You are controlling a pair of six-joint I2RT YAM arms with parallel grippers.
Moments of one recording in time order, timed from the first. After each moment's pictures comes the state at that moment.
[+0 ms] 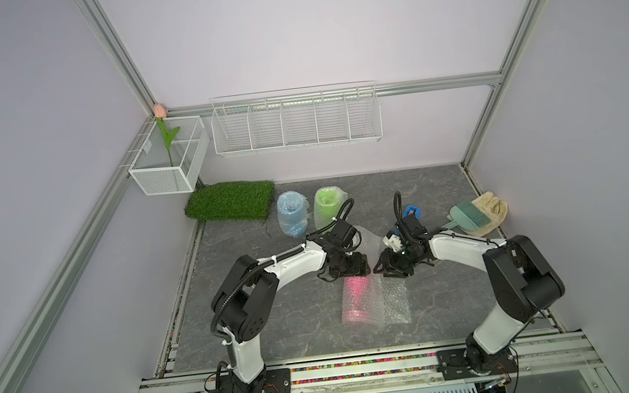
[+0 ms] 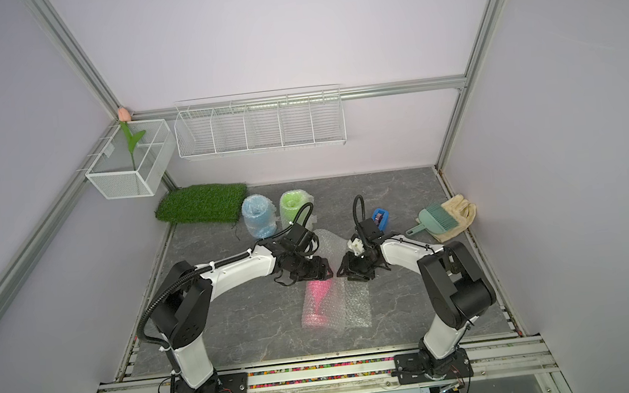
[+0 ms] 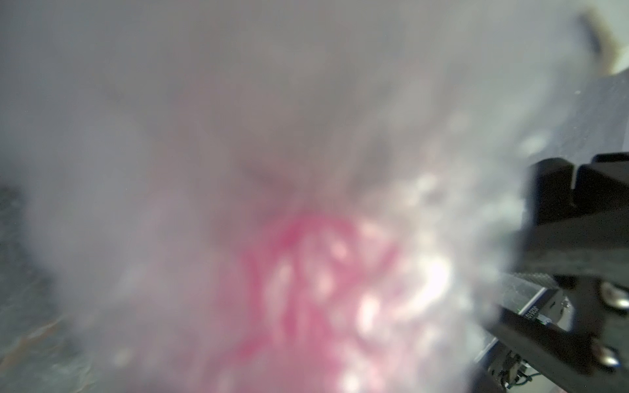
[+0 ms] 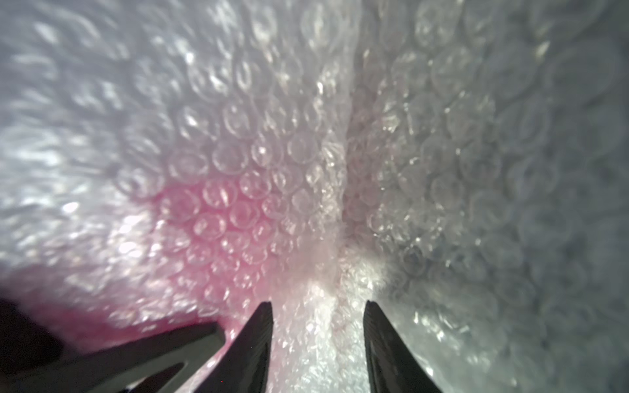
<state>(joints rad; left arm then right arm) -0.81 1.83 1.20 -0.47 0.32 -0.57 0.41 1.64 0.89 -0.49 -0.57 0.59</state>
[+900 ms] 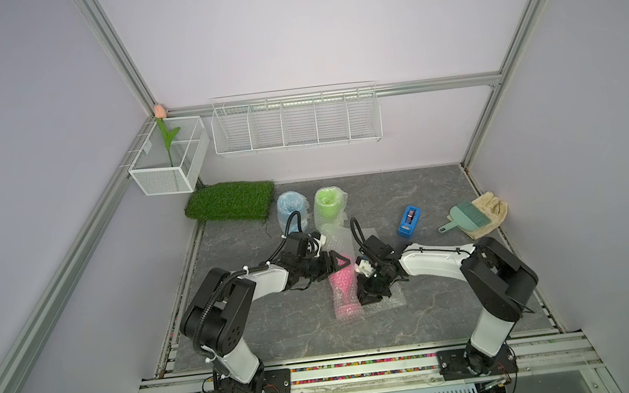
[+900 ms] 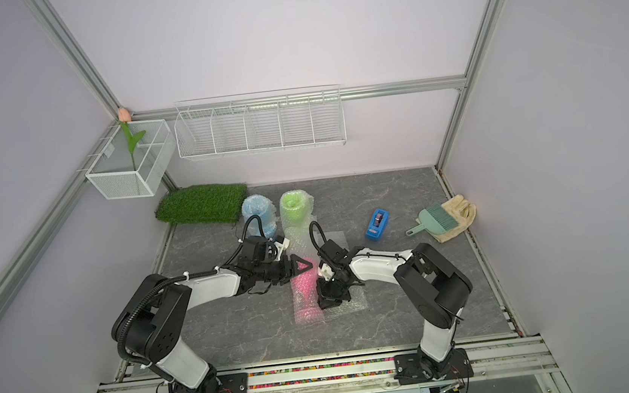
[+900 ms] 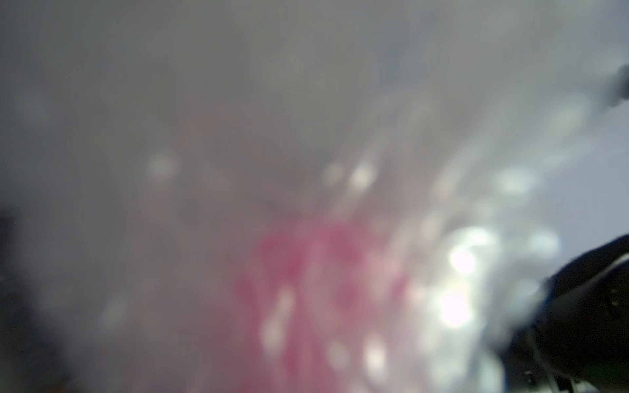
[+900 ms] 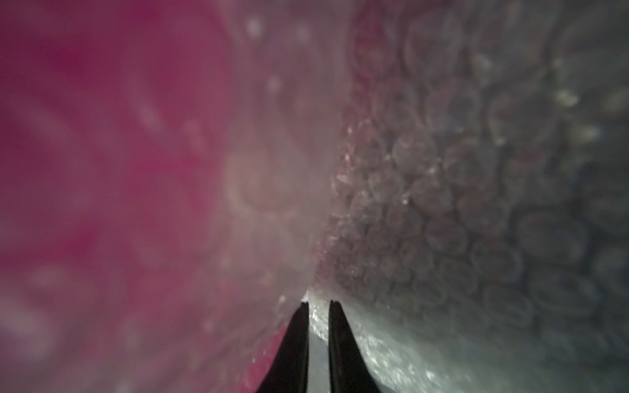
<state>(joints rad) -0.54 1.68 0.74 0.19 0.70 -0.76 0.76 1.77 0.96 -0.50 -0.59 0.72</state>
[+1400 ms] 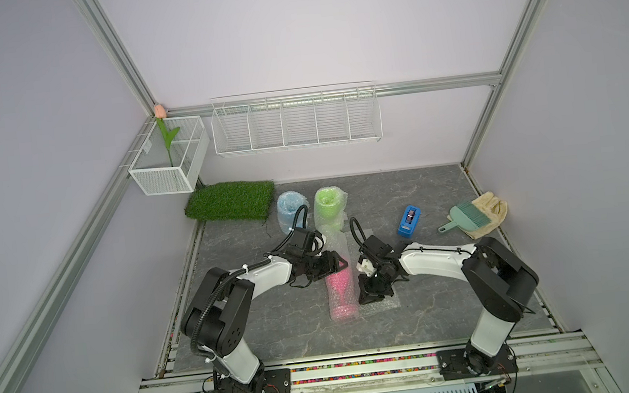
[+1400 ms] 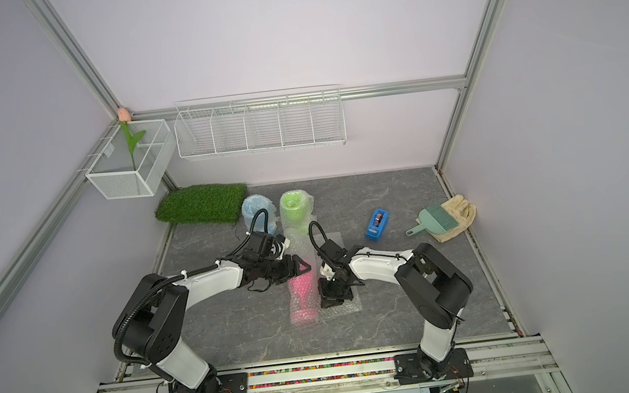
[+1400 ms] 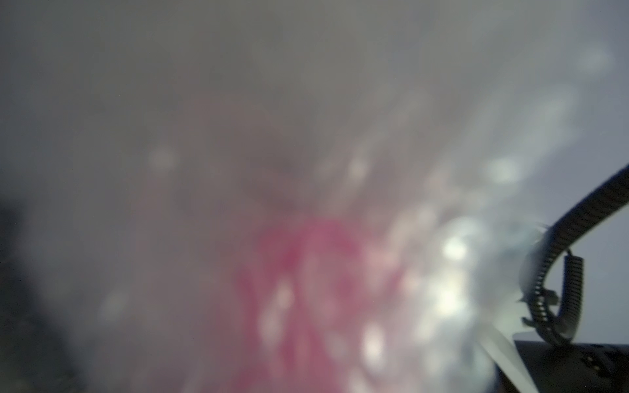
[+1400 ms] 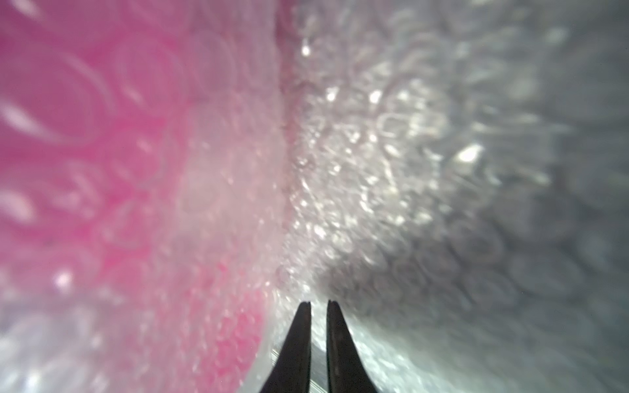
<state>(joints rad) -0.58 1.68 0.88 -0.16 0.50 -0.64 0.74 1.73 0.97 -0.60 -0.48 0.69</state>
